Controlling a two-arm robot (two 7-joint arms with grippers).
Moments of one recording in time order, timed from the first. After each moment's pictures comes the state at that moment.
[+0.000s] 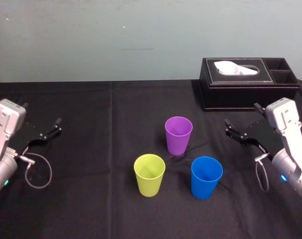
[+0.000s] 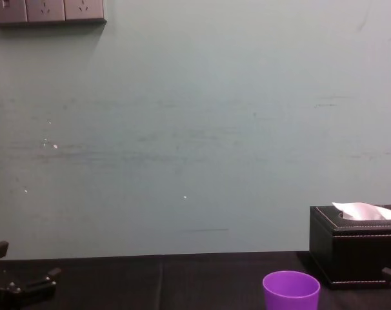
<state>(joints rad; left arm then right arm) -0.20 0.60 0.45 -1.41 -0.25 -0.12 0.03 0.20 0.60 -0.45 -1.41 0.25 -0.12 -0.03</state>
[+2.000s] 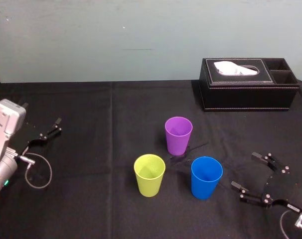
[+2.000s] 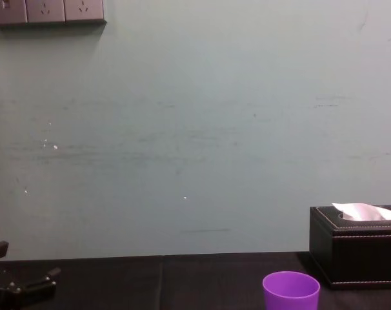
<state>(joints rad) -0.20 0.60 0.45 -1.41 -0.25 -0.12 0.03 -0.19 0.83 -0.24 -1.64 0.45 -0.35 0.47</state>
